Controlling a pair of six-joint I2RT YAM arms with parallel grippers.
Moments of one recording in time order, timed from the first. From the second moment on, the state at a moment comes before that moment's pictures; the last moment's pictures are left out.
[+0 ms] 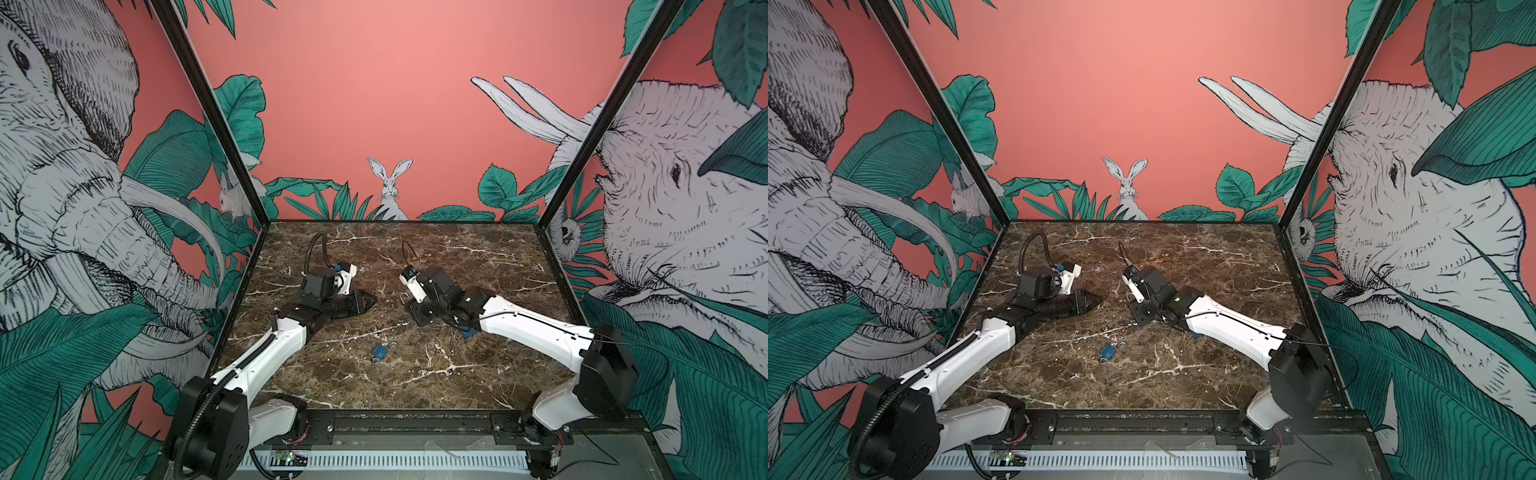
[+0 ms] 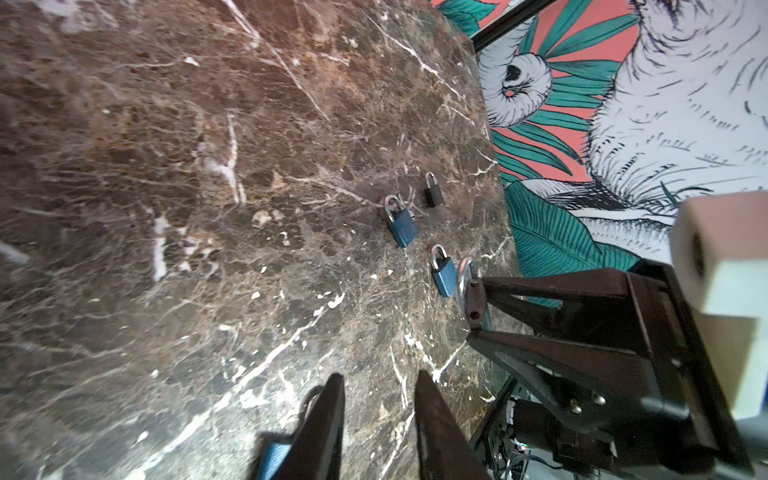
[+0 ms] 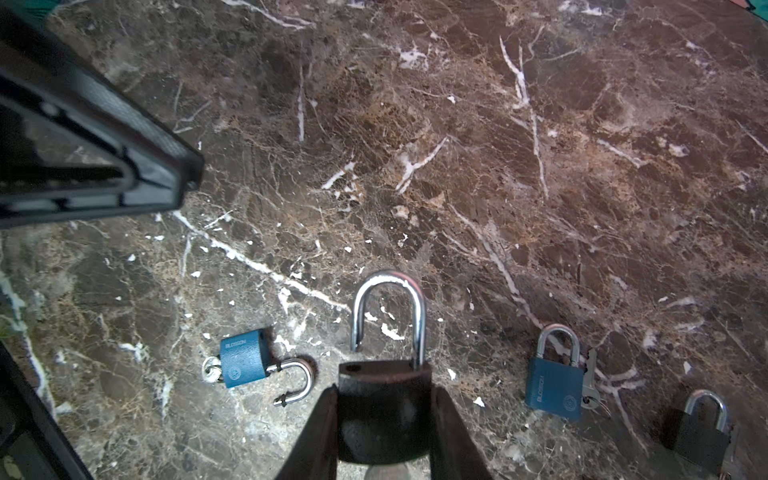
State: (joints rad) left arm -0.39 1.20 0.72 -0.17 0.59 -0.58; right arm 0.86 1.51 1.14 -0.48 0.02 0.13
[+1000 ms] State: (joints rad) left arm -0.52 1.44 0.80 0.08 0.67 -0.68; right arm 0.86 1.50 1.13 -0.48 -0.03 0.14
